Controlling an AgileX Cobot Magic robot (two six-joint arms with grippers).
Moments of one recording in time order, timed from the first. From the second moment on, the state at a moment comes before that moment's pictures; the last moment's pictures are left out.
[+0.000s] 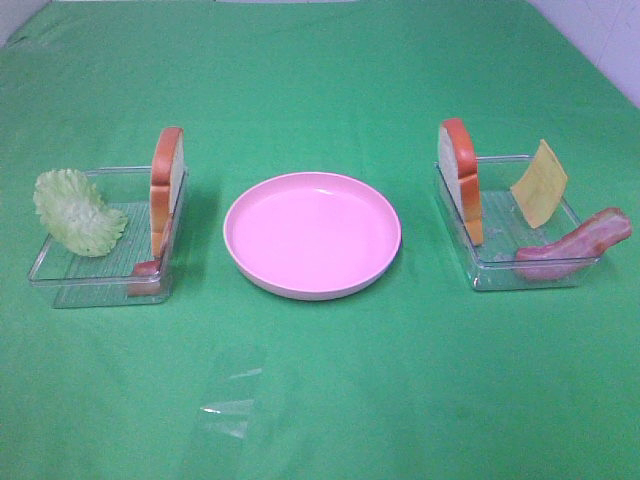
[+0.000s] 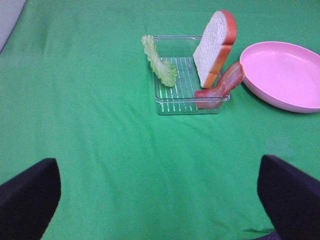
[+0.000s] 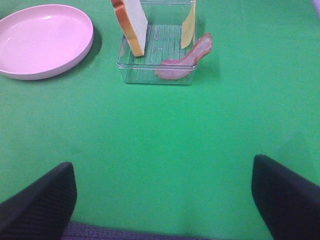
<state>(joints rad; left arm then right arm) 0.09 -0.01 -0.52 -0.15 1.08 0.06 0.09 0.00 -0.46 0.06 1.11 -0.04</state>
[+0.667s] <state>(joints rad) 0.09 -0.01 -0.52 -0.15 1.08 0.06 0.09 0.00 -0.46 0.06 1.11 -0.04</state>
